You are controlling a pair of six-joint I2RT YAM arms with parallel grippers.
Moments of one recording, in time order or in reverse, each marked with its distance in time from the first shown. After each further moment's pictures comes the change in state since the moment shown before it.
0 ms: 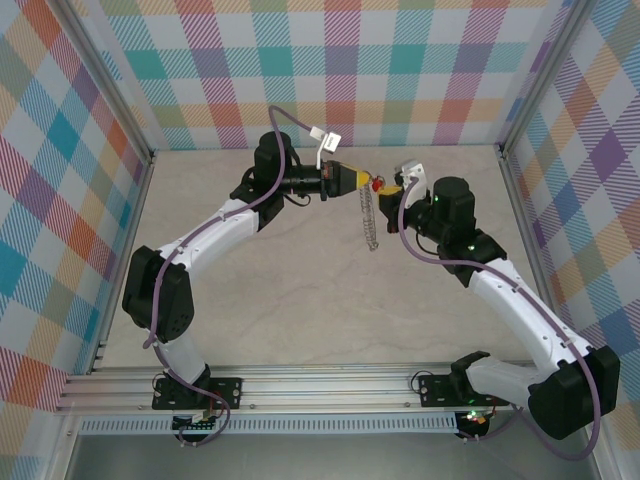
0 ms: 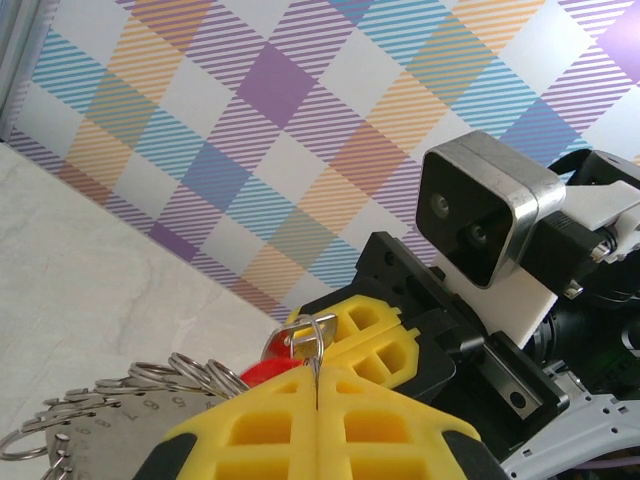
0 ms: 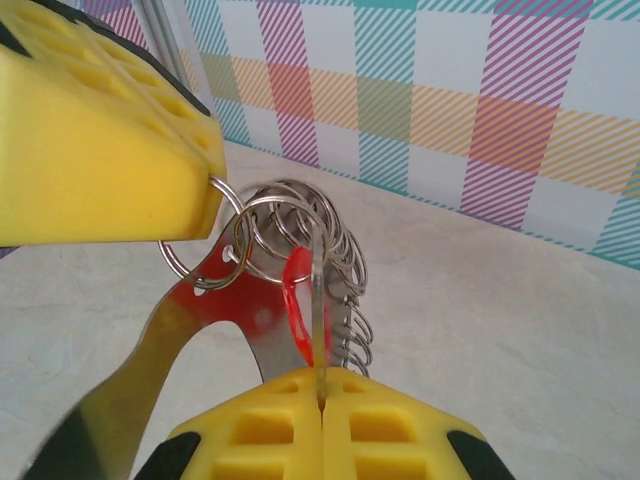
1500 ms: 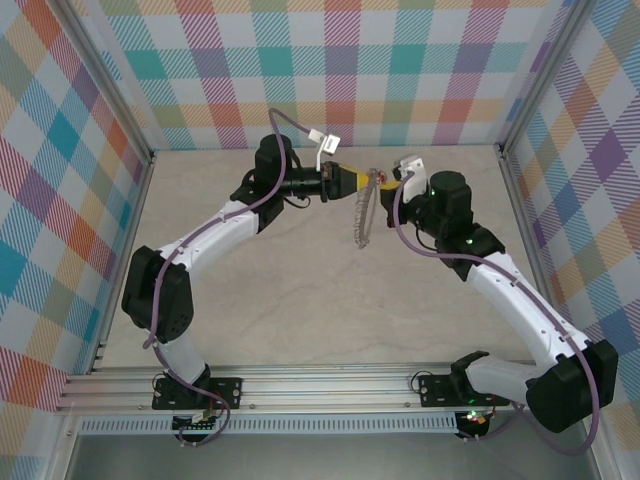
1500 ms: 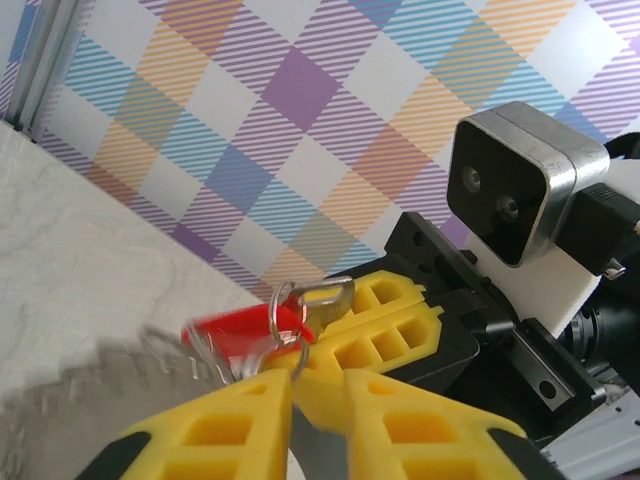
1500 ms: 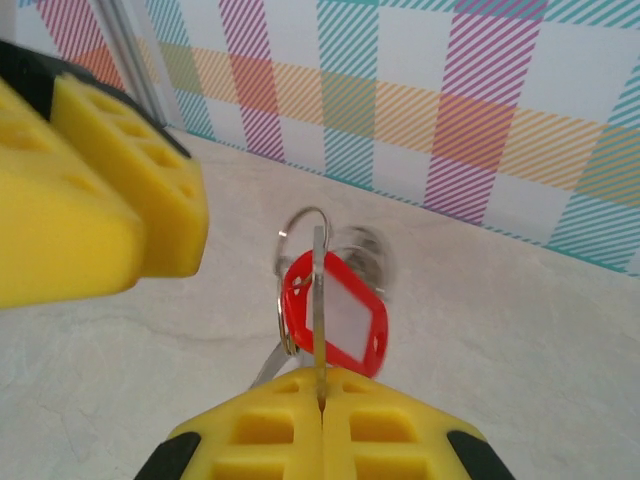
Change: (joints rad) left arm 0.003 -0.006 -0.028 -0.002 -0.046 0.019; right arm 0.013 0.036 0.057 -0.050 0.087 -0.020
